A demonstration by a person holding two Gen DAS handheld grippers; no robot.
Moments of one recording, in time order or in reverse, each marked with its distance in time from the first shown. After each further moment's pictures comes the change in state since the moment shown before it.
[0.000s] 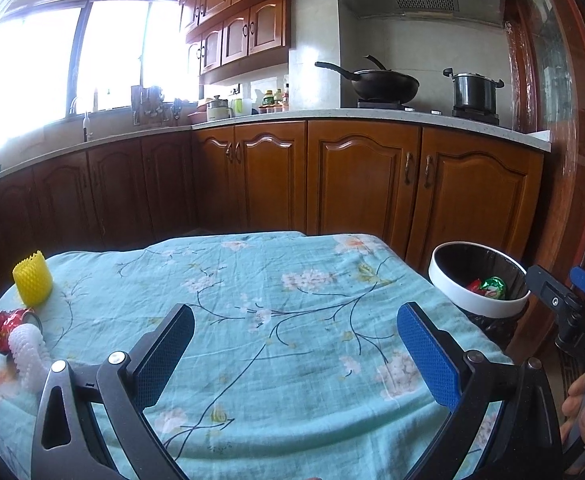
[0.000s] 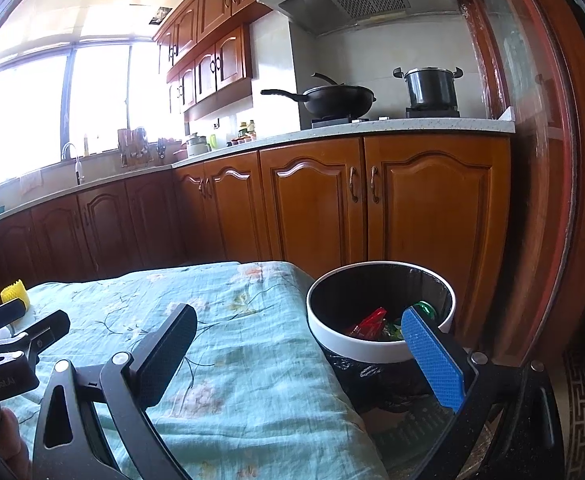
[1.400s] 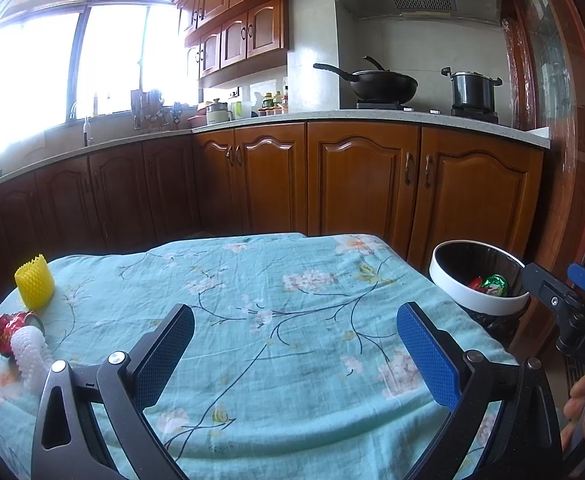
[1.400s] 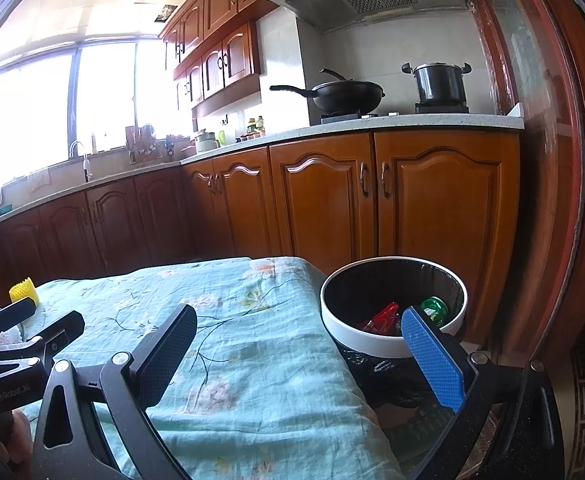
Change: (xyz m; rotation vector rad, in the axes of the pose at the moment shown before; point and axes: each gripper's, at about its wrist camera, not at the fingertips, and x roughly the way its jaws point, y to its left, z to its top) left arm 0.007 0.010 -0.004 0.022 -0.008 -0.015; right arm 0.000 0.008 -0.002 0.001 0.015 0.032
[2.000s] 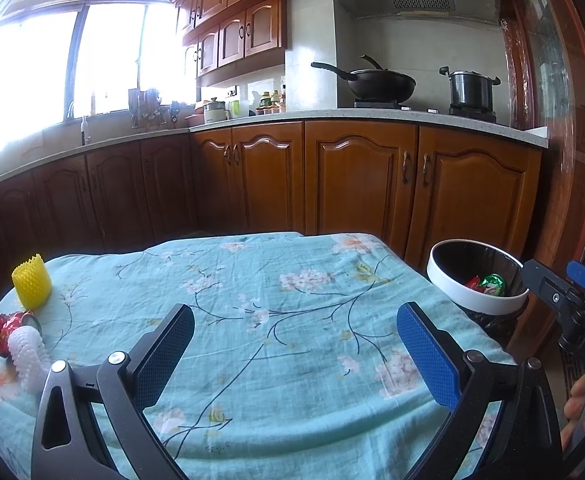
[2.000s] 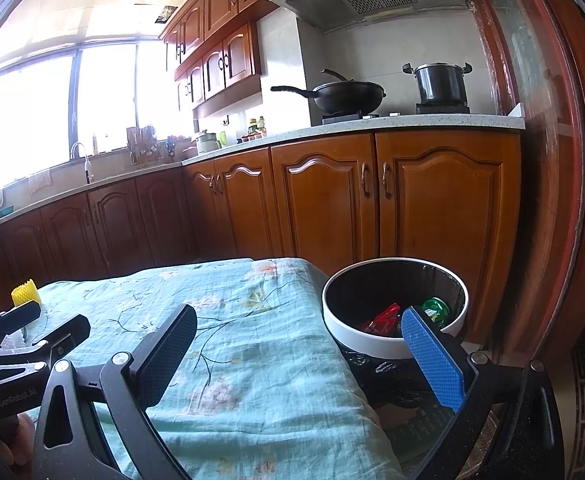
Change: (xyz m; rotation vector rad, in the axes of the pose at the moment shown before) left arm 0.001 0.000 0.001 0.000 0.005 -0.008; right arm -0.001 0.001 0.002 0.002 0.001 0.006
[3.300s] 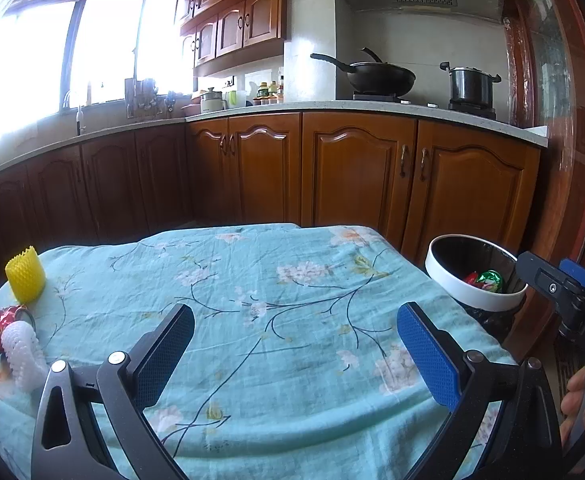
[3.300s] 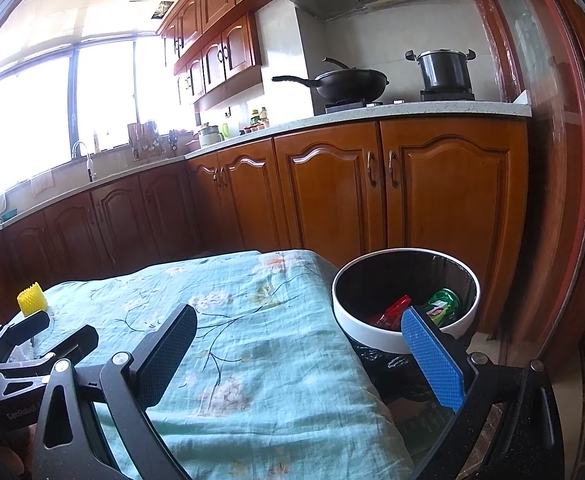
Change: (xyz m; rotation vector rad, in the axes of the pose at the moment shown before) left arm 0.009 0.010 0.002 -0.015 0.032 -0.026; right arm 0.009 0.003 0.004 0.024 0.041 0.022
